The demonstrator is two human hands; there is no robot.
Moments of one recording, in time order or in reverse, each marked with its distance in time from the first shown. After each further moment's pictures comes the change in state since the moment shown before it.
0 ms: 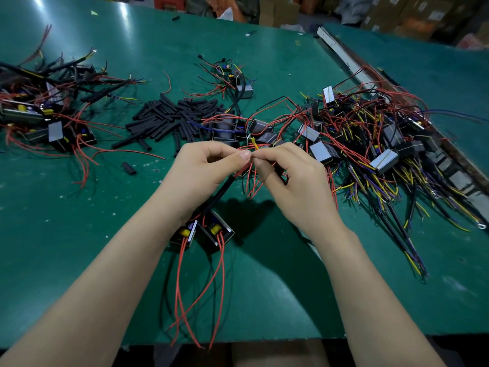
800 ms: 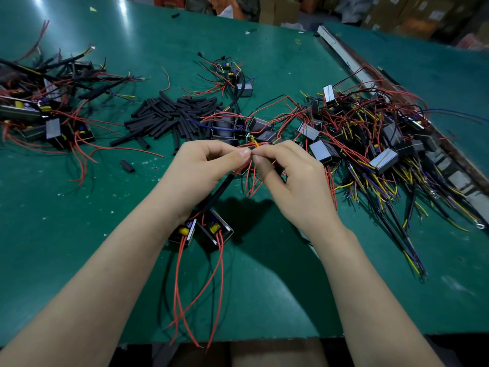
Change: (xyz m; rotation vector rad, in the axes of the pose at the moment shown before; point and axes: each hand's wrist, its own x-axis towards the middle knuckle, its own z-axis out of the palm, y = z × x) left_hand -0.002 0.001 0.001 -0.037 -0.008 -0.030; right_hand -0.001 -0.001 -0.001 -0.004 -0.001 0.023
